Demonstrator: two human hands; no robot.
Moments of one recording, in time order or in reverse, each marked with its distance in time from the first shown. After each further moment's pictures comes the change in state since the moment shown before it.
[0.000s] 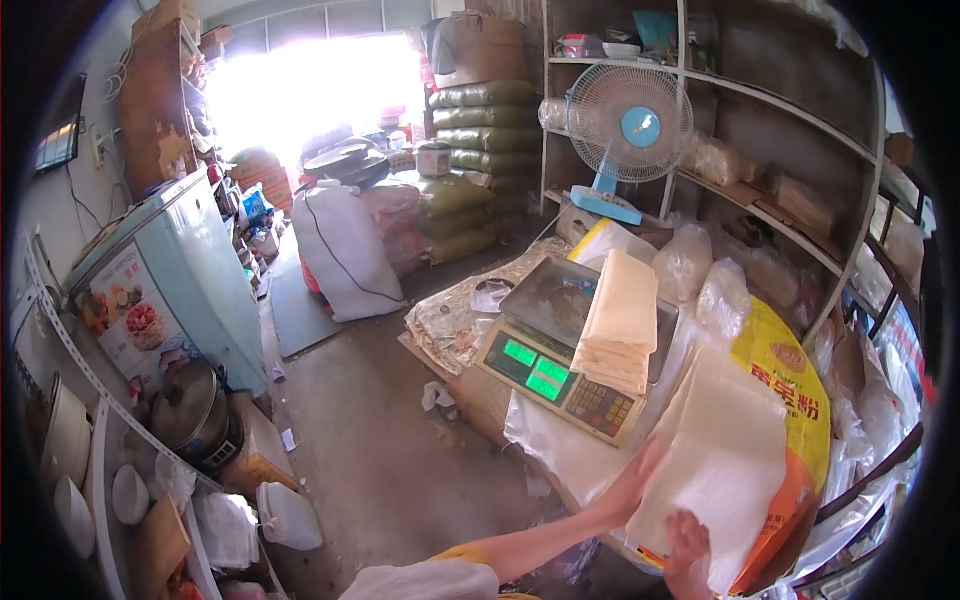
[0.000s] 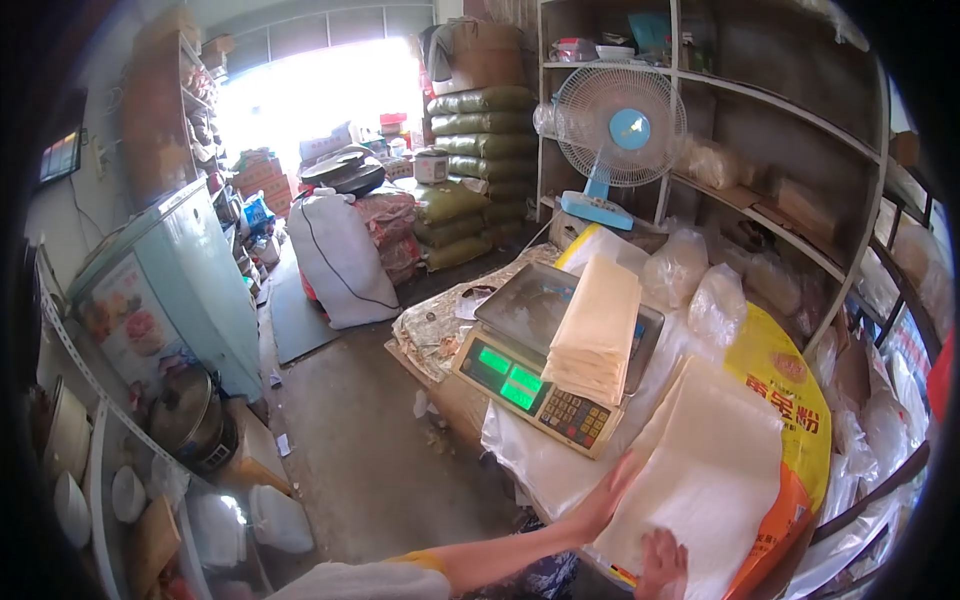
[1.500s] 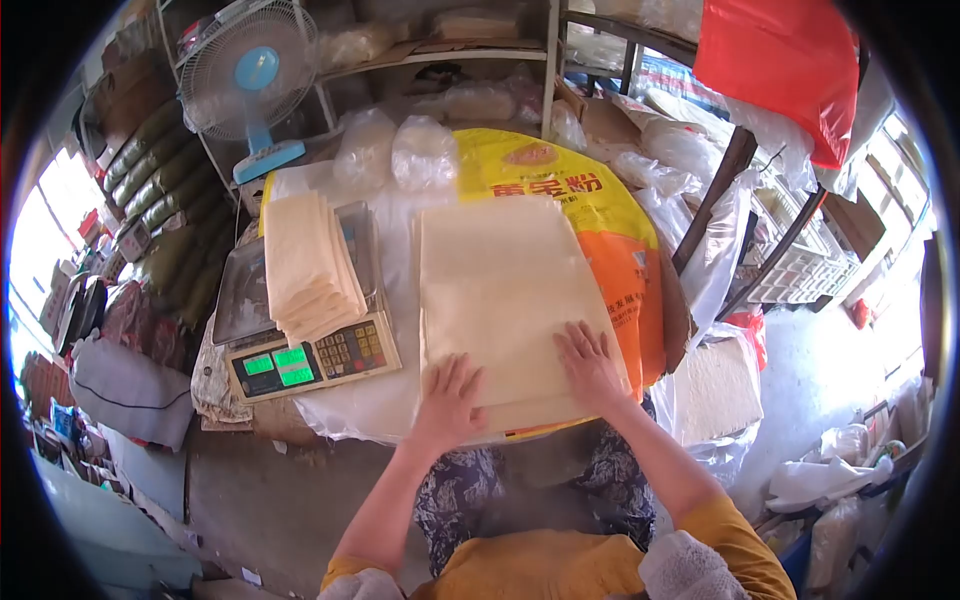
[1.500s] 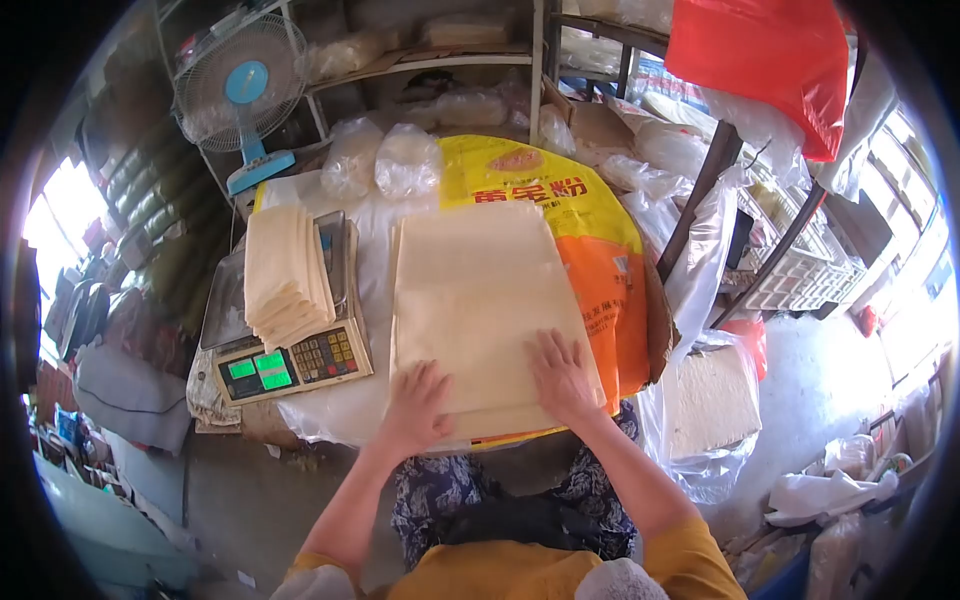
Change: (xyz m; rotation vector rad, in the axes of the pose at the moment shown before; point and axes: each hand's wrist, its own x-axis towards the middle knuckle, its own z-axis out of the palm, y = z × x) left_hand 0.006 0.004 -0.026 0.483 -0.528 0.324; right_hand -0.022 0.066 0.028 -0.290 0.229 0.503
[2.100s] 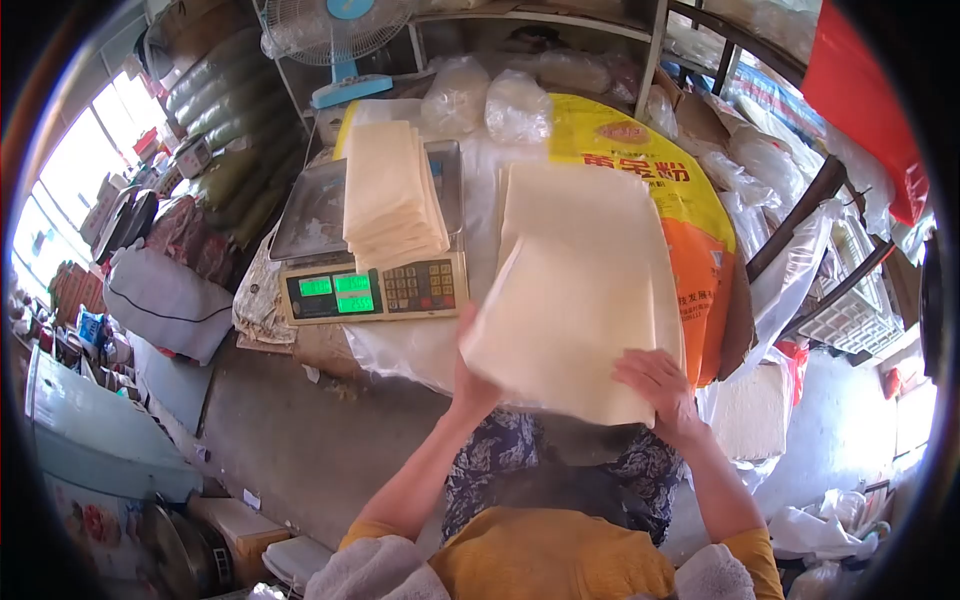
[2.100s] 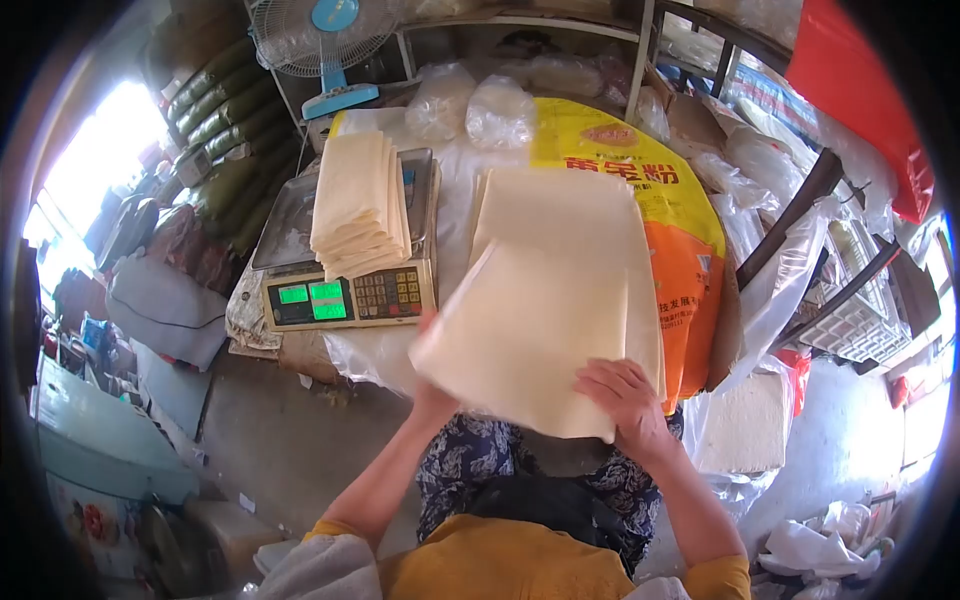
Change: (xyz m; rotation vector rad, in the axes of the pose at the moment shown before) left_hand -0.020 -0.006 0.002 -1.018 0.536 -0.439; right_hand -0.012 -0.051 -0.107 0.463 -0.025 -0.407
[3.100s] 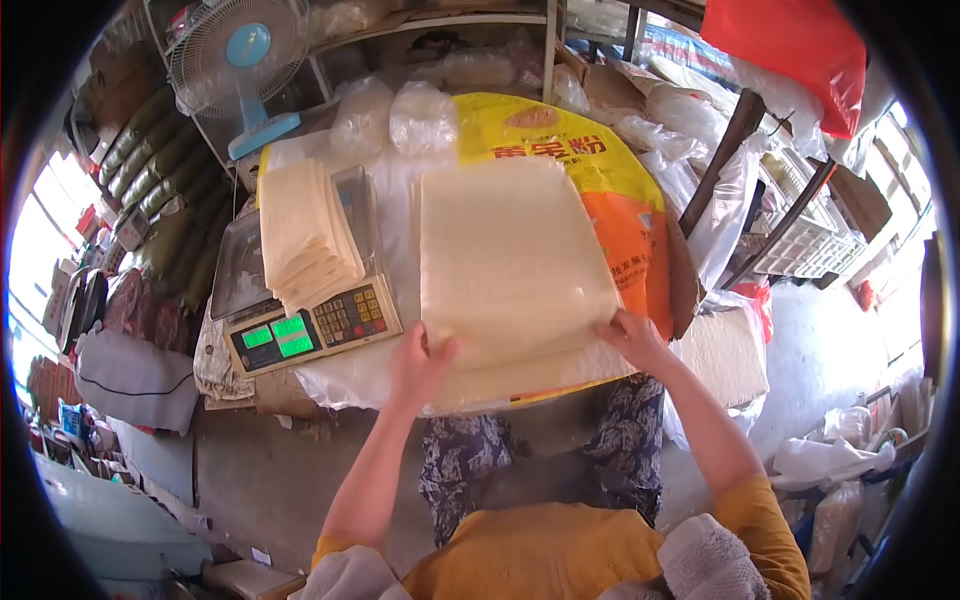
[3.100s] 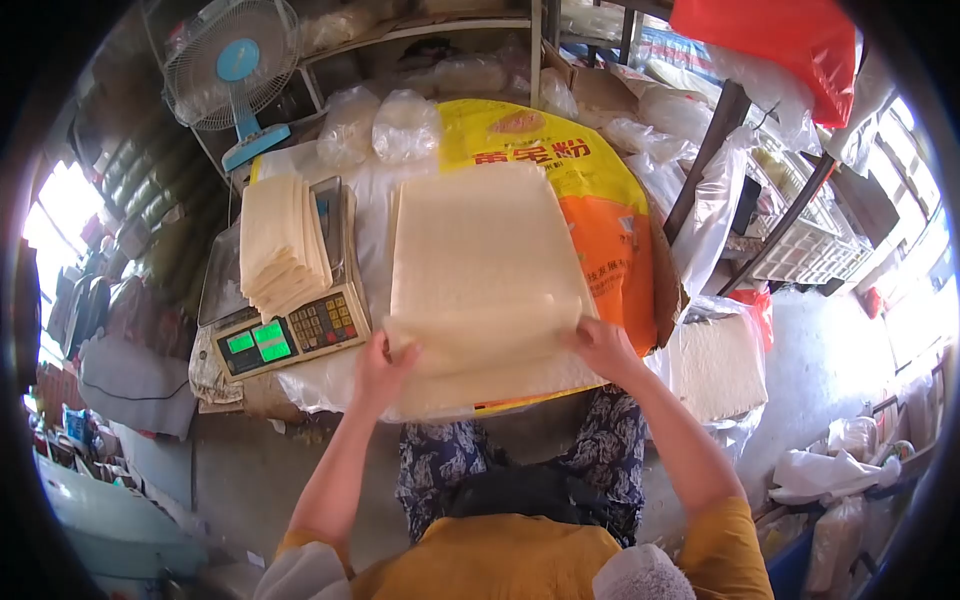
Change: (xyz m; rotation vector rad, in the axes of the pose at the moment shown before) left_hand 0.035 0.036 -0.004 0.620 -0.237 -0.249; right_hand -0.015 0.073 -0.010 0.173 -0.252 1.019
